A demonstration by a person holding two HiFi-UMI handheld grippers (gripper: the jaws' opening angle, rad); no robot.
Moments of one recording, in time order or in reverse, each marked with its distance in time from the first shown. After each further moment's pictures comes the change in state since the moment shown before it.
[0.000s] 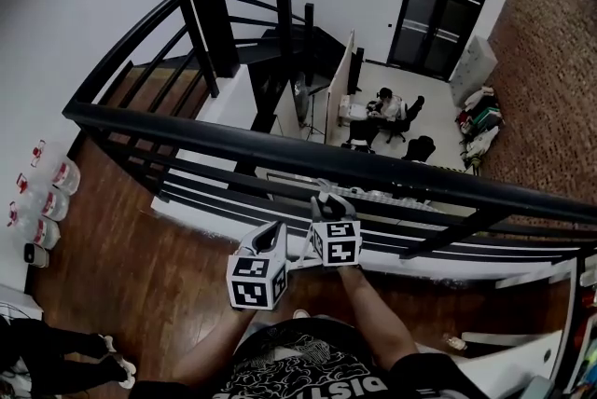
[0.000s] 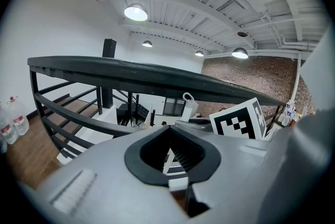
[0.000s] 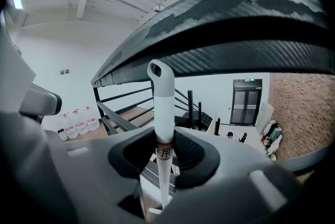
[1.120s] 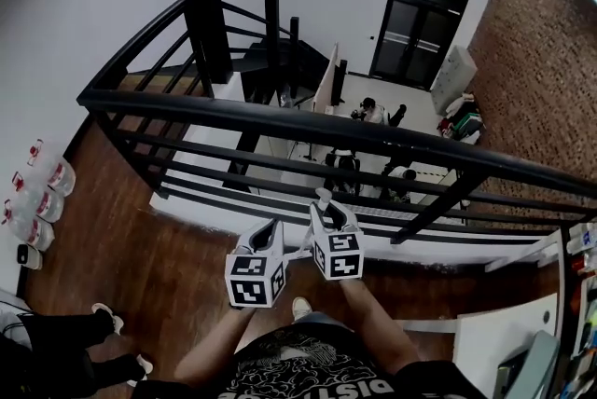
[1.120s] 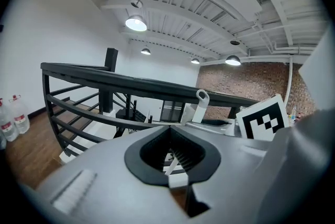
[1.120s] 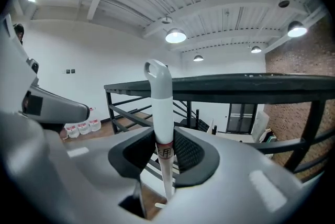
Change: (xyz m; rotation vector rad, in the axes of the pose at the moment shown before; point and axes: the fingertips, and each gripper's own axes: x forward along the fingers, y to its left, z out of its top) left arm -0.135 -0.019 -0.033 0.009 -0.083 -0.031; right arm -0.152 0.094 -0.004 -0.050 -0.080 -0.037
